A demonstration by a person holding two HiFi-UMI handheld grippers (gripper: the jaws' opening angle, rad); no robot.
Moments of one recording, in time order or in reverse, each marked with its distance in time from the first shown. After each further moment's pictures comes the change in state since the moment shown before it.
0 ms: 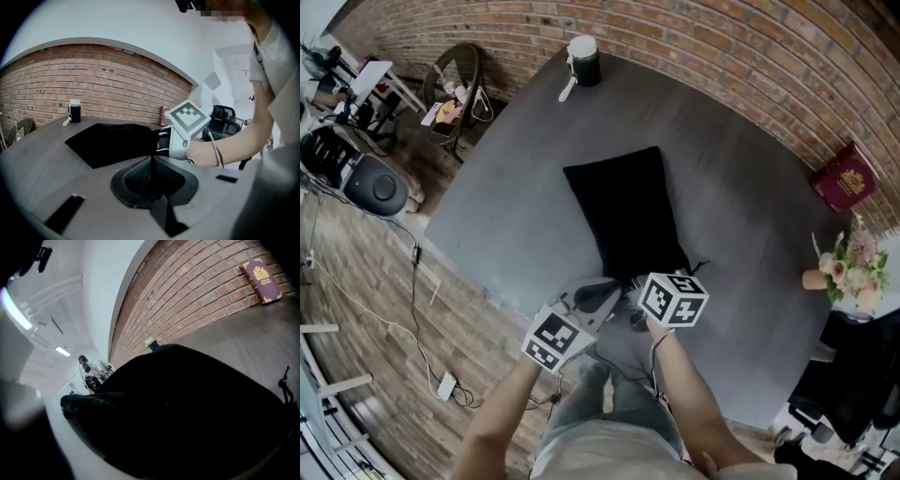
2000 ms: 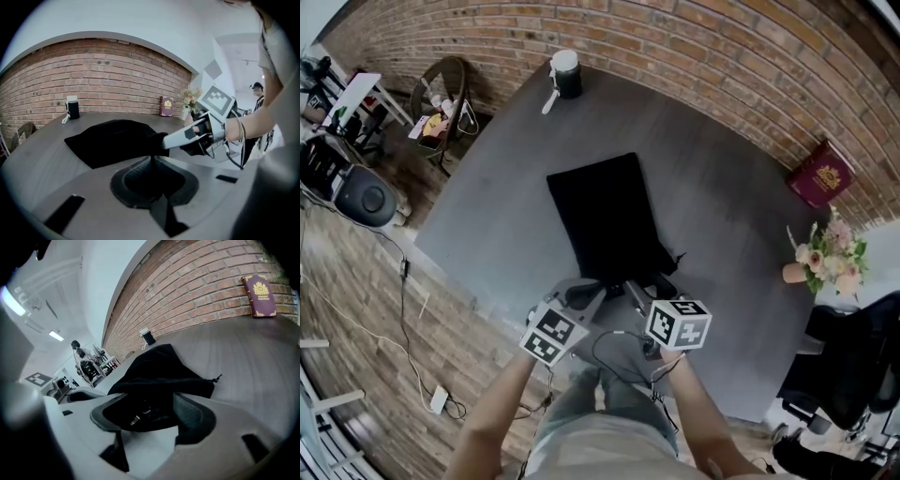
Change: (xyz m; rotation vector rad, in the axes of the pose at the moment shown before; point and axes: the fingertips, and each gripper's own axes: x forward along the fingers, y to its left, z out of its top) left arm 0.008 0.000 -0.026 0.047 0.127 0.018; right arm -0.077 -0.023 -0.031 -0.074 0.169 -0.115
